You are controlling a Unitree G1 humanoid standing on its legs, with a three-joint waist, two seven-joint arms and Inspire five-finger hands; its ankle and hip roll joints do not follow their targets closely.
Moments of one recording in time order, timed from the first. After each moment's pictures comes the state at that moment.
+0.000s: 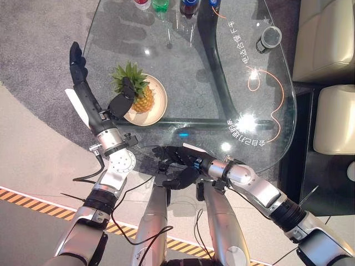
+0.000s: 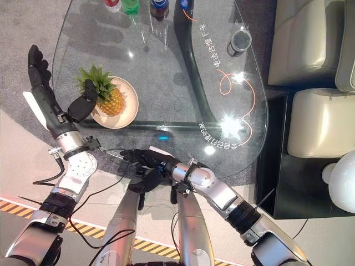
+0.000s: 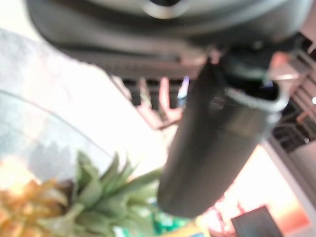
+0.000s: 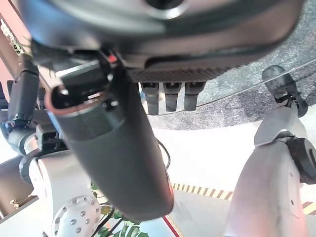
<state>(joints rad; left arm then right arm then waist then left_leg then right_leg) -0.56 0.45 -0.25 0.43 -0.03 -0.51 0.93 -0.53 -0.51 0.67 0.04 0.38 0.17 0.32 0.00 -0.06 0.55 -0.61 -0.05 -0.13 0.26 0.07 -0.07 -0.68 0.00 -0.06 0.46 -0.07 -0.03</state>
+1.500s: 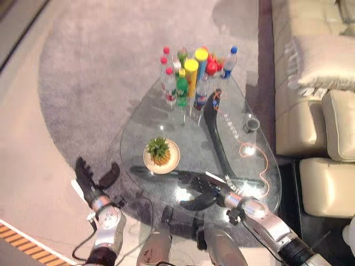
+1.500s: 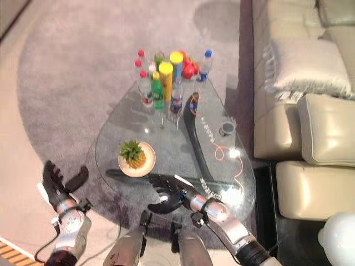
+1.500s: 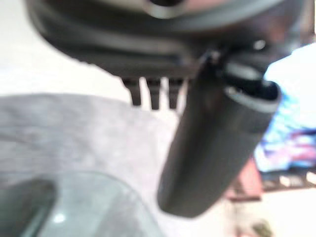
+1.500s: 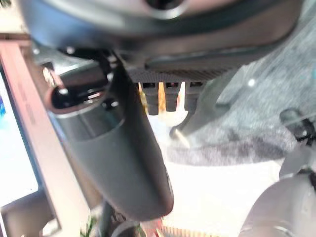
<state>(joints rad) -0.04 0.23 -0.04 0.66 -0.45 -0.43 0.64 -0.09 -0.46 0.48 0.22 0.37 0.08 0.31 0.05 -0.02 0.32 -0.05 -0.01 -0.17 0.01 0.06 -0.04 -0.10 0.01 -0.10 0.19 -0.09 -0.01</state>
